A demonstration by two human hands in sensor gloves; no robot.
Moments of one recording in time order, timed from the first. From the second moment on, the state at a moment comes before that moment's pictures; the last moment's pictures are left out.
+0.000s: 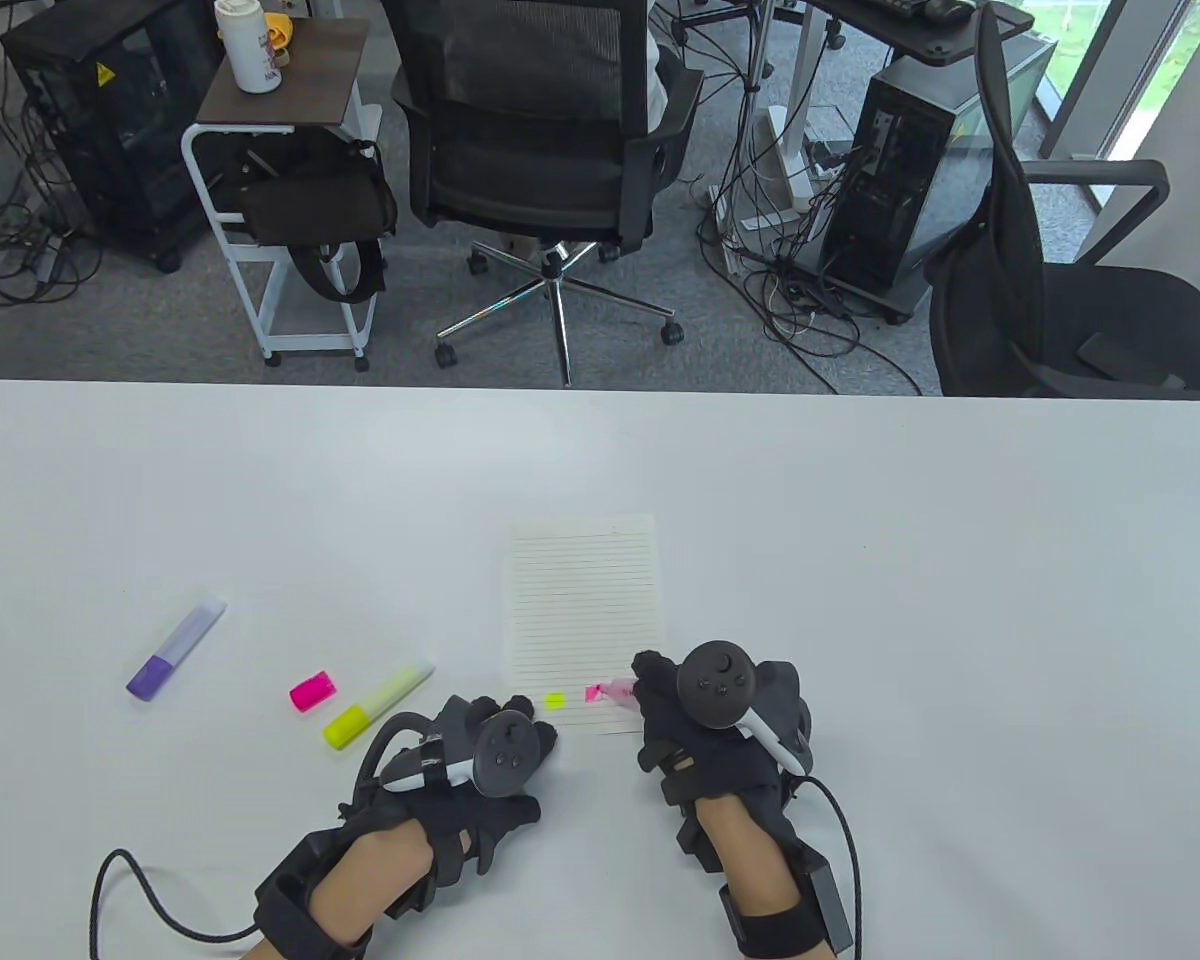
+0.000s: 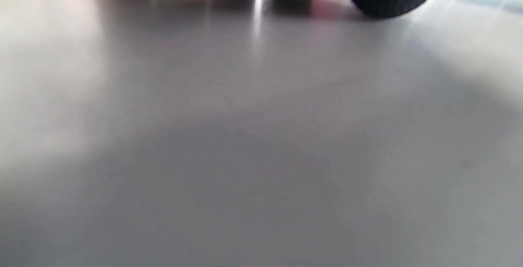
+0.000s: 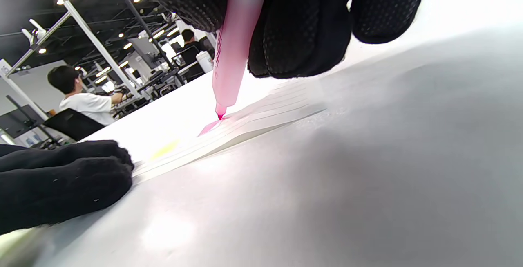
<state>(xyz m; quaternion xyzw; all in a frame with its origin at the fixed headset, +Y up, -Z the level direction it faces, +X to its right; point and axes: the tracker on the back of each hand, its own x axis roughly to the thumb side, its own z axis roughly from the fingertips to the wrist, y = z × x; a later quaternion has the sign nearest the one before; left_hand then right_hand) -0.140 -0.781 -0.284 -0.22 -0.25 0.01 0.94 0.100 -0.752 -0.317 0.06 0.08 0.97 0.24</state>
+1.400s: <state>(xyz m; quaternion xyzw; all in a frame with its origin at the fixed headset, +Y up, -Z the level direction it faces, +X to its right) -0.140 -0.781 -0.284 -0.22 -0.25 0.01 0.94 0.102 -0.752 -0.317 0.06 0.09 0.96 0.25</state>
